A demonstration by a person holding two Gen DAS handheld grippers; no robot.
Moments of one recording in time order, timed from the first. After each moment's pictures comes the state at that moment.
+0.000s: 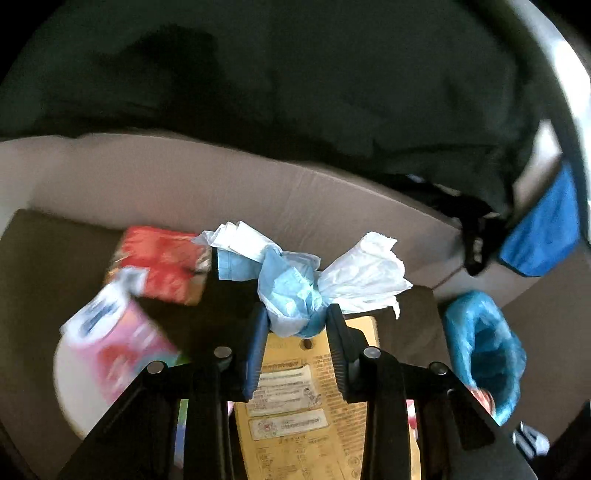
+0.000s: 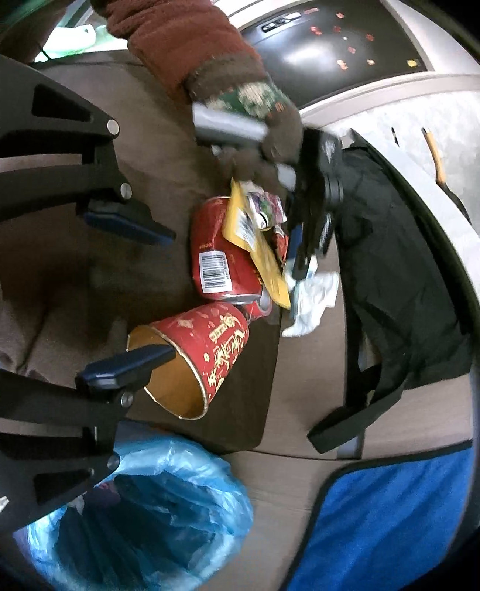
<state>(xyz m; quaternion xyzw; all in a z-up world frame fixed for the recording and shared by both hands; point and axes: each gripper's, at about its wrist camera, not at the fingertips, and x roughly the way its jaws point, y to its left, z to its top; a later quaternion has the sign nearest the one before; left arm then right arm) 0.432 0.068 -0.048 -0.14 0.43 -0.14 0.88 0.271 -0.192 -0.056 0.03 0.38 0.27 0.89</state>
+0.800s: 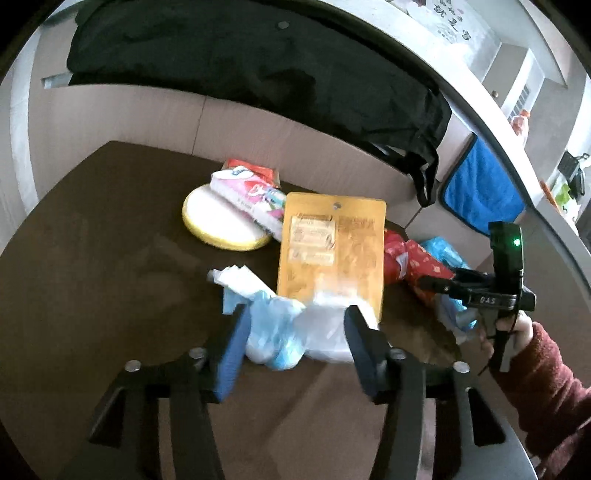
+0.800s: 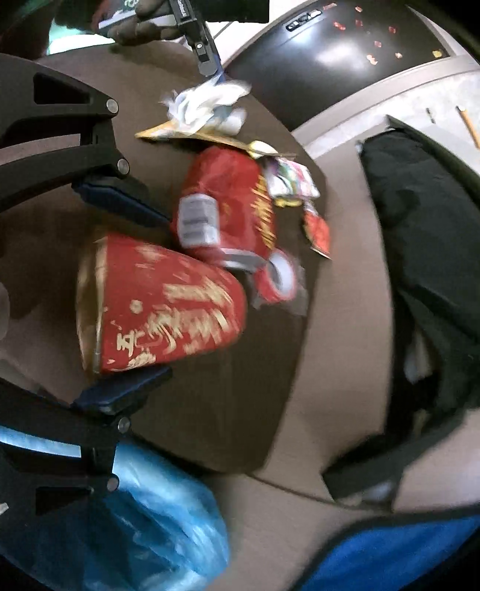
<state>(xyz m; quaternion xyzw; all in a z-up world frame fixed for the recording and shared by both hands) 0.243 0.157 -0.060 -0.16 0.39 -0.17 0.89 0.354 -0.175 -0.084 -0.01 0.47 0.30 0.83</state>
